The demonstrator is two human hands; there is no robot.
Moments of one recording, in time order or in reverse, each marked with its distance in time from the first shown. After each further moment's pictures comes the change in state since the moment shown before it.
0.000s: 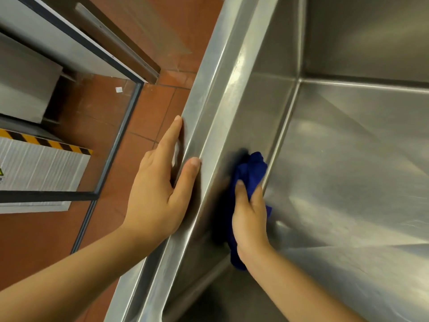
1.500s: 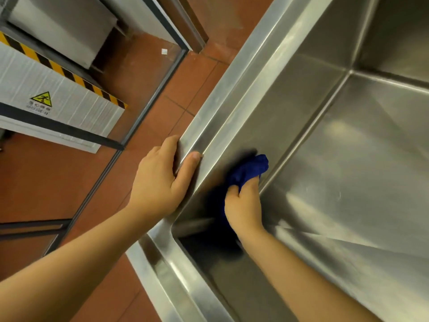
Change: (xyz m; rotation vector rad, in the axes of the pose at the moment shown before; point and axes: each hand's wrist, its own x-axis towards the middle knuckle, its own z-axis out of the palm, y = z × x) left_hand -0.080 -0.012 0.000 0.238 0.117 -0.225; right_hand -0.046 0.011 -0.014 -0.552 -0.281 -0.028
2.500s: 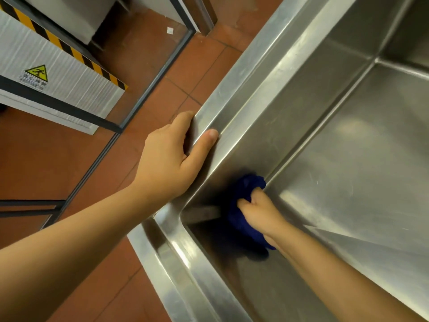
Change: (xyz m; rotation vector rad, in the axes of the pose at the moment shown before) left_hand 0.001 0.000 -0.004 -0.141 0.030 0.054; right_hand 0.013 0.052 -0.007 -0.283 -0.301 0.128
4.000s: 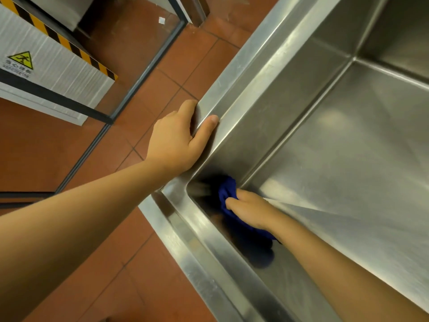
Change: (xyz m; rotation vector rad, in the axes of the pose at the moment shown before) left_hand 0.001 -0.003 0.001 0.096 -0.024 -0.032; right_hand -0.062 -0.026 -0.014 -0.388 -0.276 -0.021
